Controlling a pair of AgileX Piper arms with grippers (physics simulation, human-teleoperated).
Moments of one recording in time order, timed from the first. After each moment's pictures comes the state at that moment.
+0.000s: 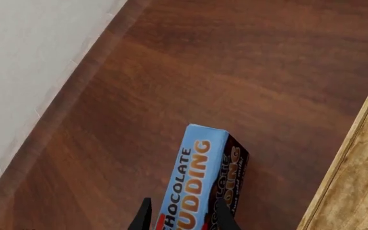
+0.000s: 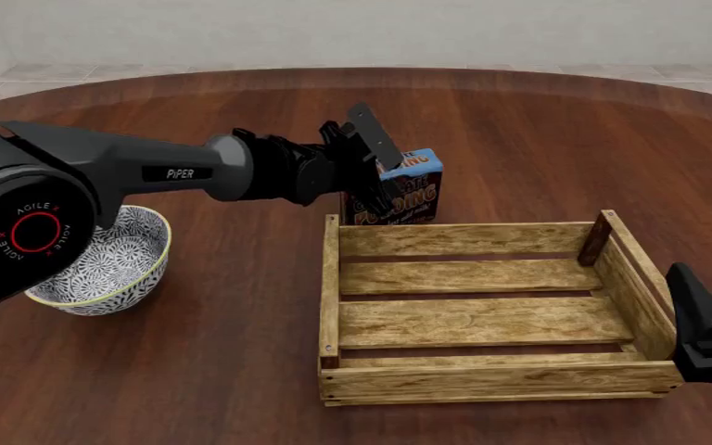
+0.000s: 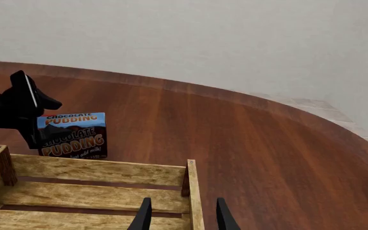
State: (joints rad) left arm -0.59 2.16 -1.52 -0.05 0.59; right arm -0.02 0.28 0.00 -0.21 -0.14
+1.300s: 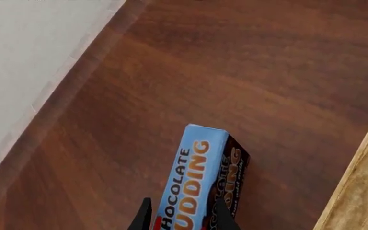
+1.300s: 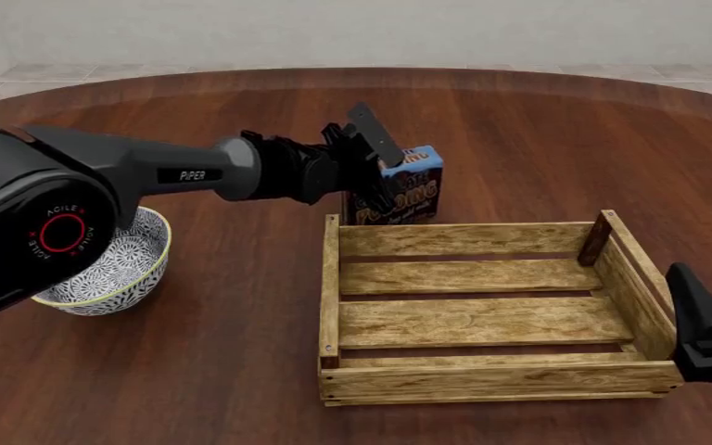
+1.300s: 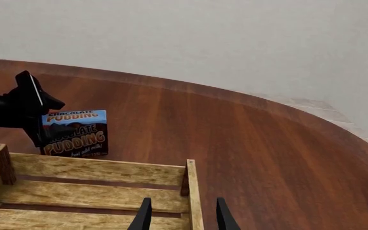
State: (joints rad) left arm -0.58 2.20 -1.57 -0.04 0.56; right arm -0.02 0.29 -0.01 -0.20 -0.15
